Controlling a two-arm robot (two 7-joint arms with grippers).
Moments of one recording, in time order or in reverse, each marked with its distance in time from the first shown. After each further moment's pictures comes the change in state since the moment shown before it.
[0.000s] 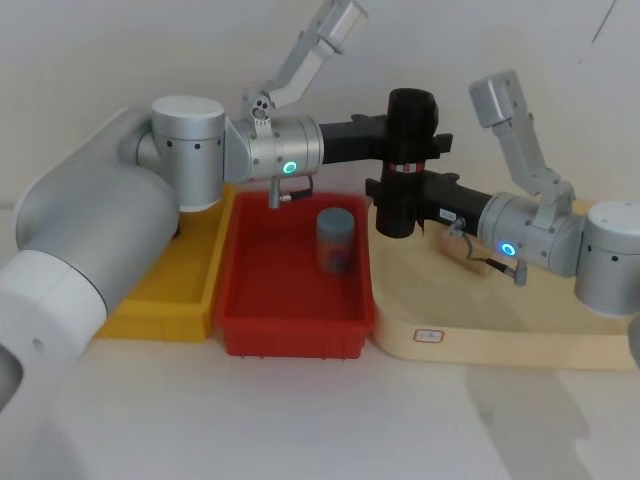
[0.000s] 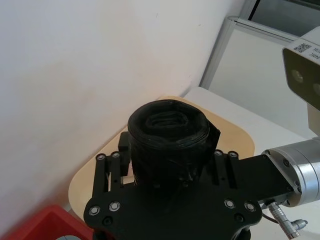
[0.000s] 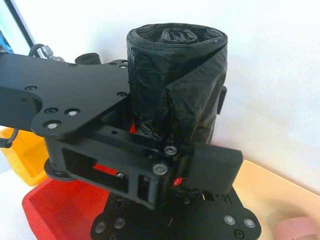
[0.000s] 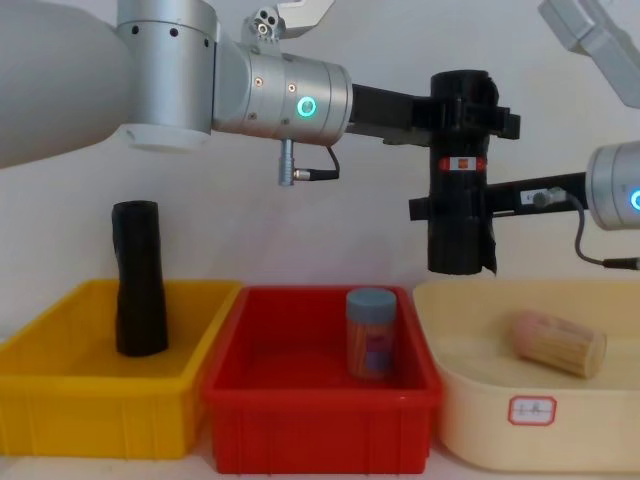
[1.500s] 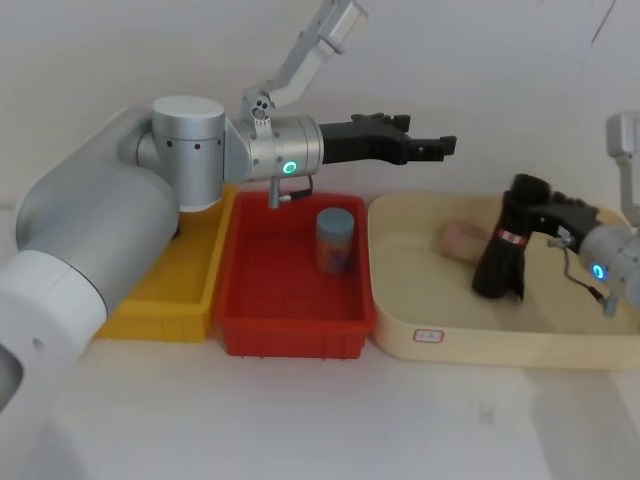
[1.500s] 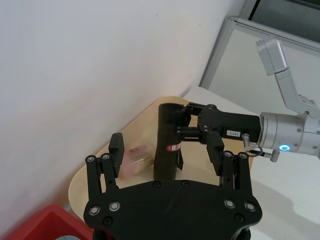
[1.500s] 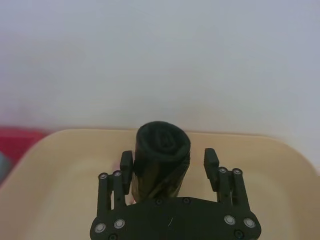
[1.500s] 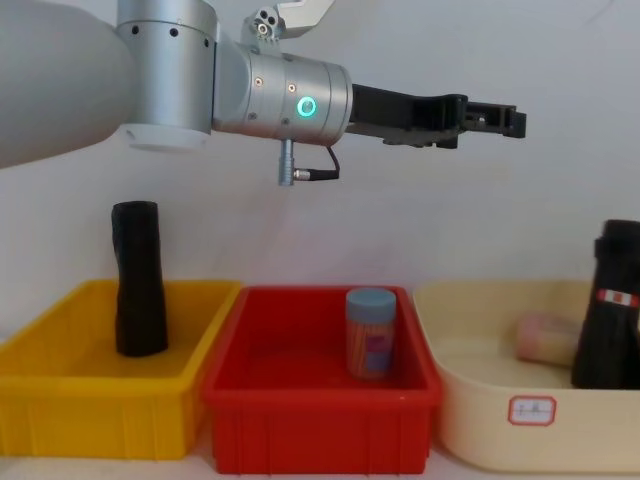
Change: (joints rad) left arm 0.000 0.000 0.000 0.000 0.000 0.000 0.000; right arm -0.113 0.011 0.226 0.033 -0.005 0.007 -0.373
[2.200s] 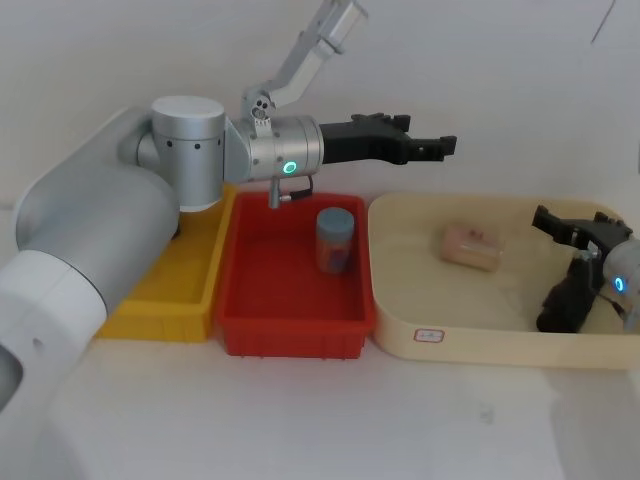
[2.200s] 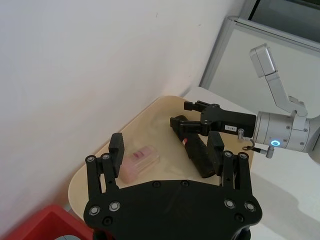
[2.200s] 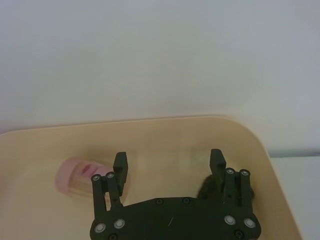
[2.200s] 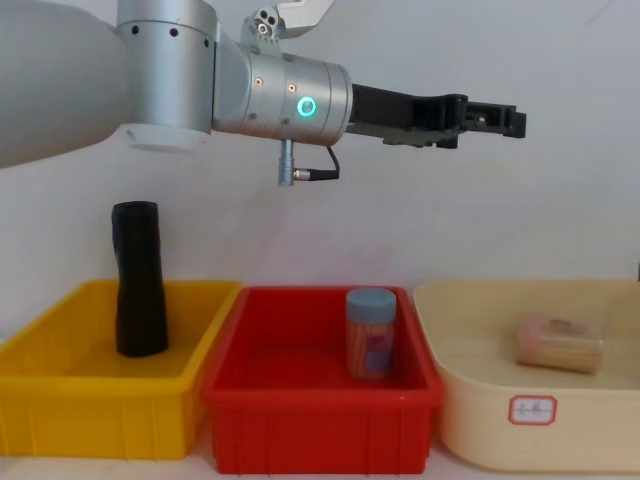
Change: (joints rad) left arm 0.000 0.000 0.000 0.000 0.000 0.000 0.000; right arm -0.002 -0.009 0.054 0.072 -0.007 -0.026 -0.069
